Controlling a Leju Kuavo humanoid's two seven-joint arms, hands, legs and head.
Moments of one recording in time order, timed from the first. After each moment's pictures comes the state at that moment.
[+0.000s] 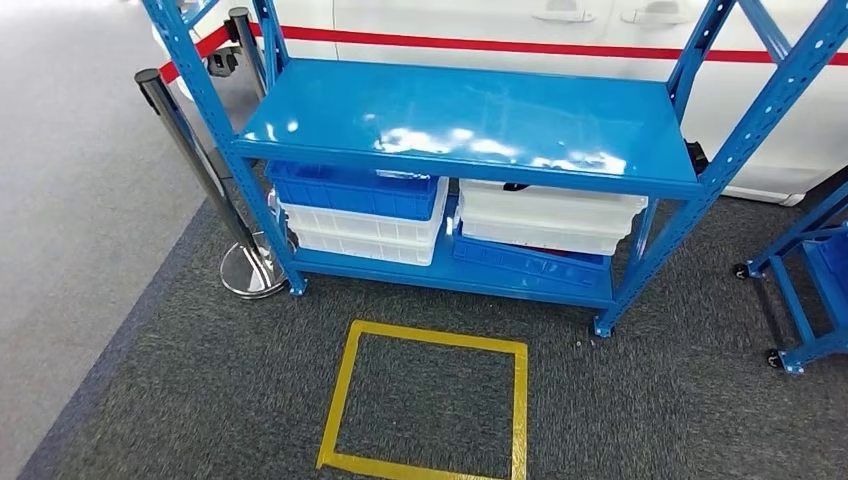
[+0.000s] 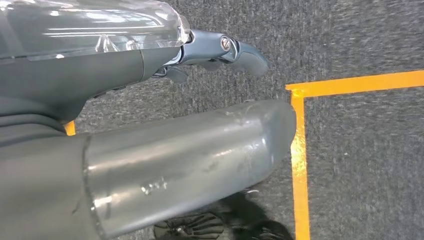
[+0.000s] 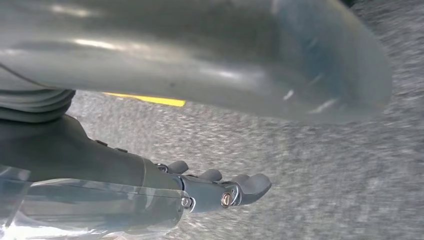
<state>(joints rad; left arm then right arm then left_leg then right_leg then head) -0.03 -0.09 0.99 -0.24 -1.02 0.00 -0.52 -0.02 0.14 -1.13 -0.22 1.15 -0.17 -0.12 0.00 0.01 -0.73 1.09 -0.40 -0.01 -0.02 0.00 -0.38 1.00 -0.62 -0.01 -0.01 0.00</state>
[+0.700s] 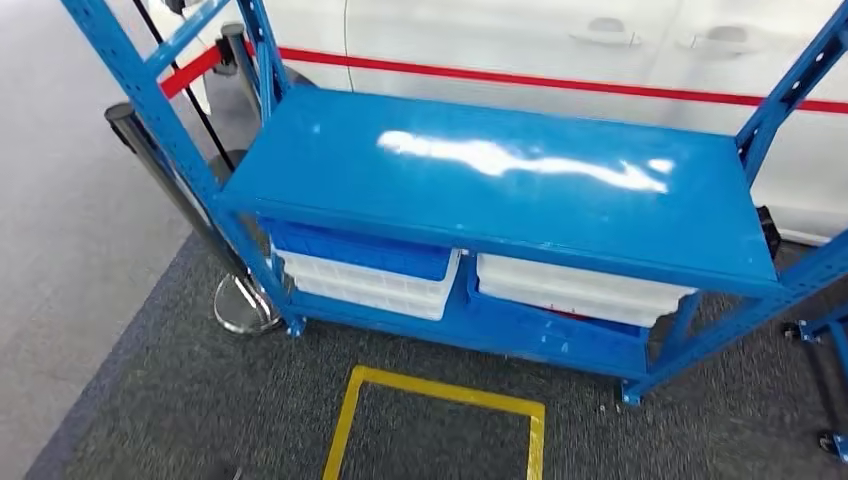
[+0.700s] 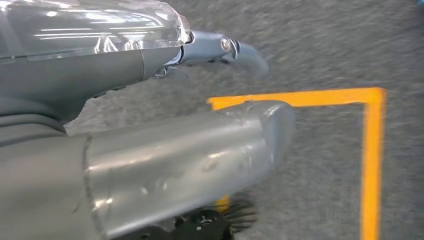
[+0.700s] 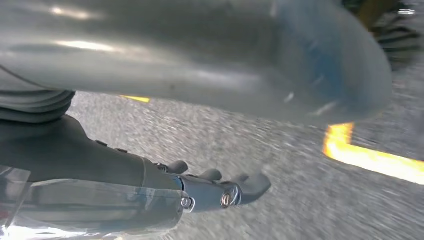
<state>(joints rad) -0.06 -0.09 1.00 -0.23 -1.02 0.00 -0.51 -0.04 0.14 -1.13 -0.22 1.15 -0.17 -0.12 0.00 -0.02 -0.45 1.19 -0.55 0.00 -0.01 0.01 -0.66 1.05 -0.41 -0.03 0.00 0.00</state>
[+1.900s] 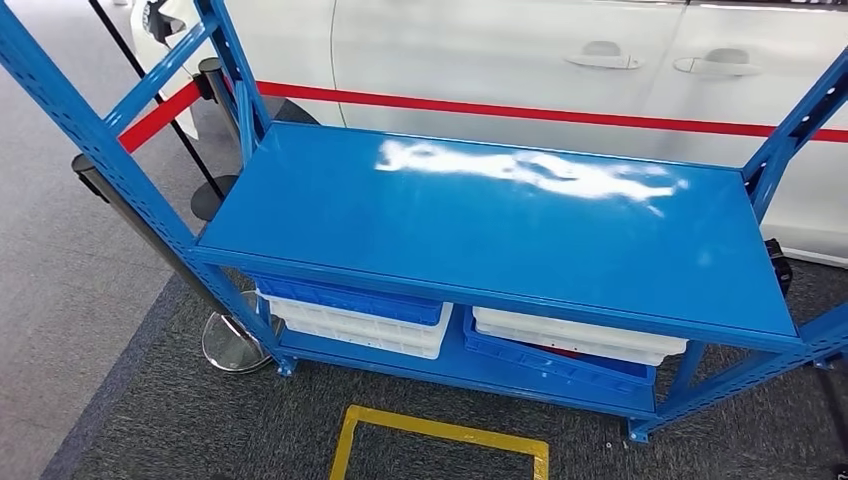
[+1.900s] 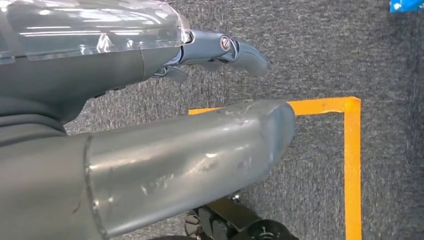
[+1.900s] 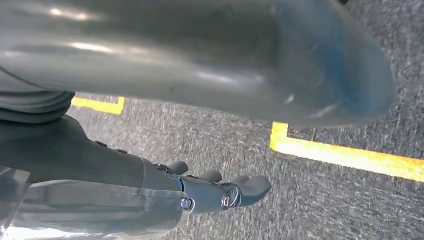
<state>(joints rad) -0.06 -0.09 1.01 -0.23 -1.06 0.01 -0.49 -0.05 0.15 -1.17 -0.22 1.13 -0.13 -0.14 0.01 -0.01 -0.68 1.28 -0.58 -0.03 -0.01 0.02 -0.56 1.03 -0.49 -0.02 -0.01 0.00</state>
